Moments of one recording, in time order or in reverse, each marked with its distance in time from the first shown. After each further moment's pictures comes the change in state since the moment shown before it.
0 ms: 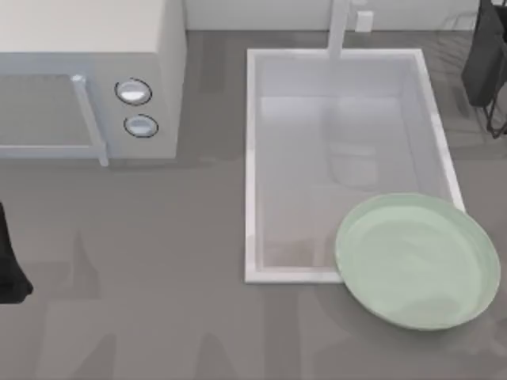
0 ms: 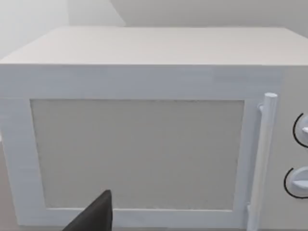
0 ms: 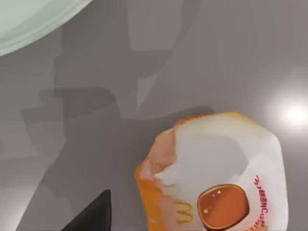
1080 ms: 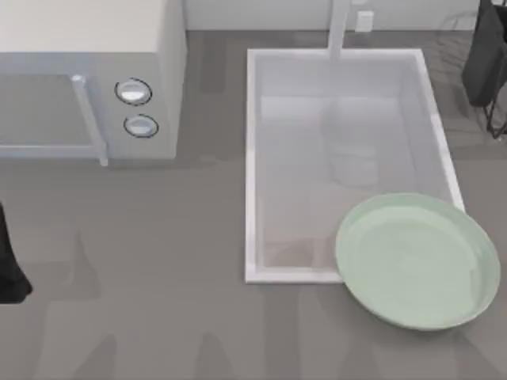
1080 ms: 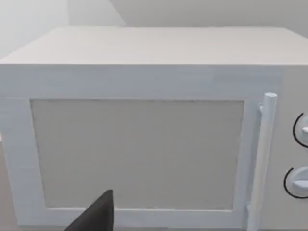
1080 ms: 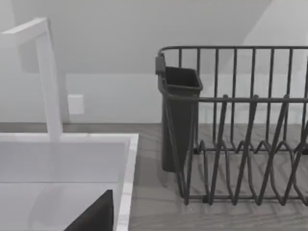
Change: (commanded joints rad) left arm 0.000 0.000 0.000 0.000 0.000 0.000; right arm 0.082 -1.134 -0.631 0.754 0.007 0.522
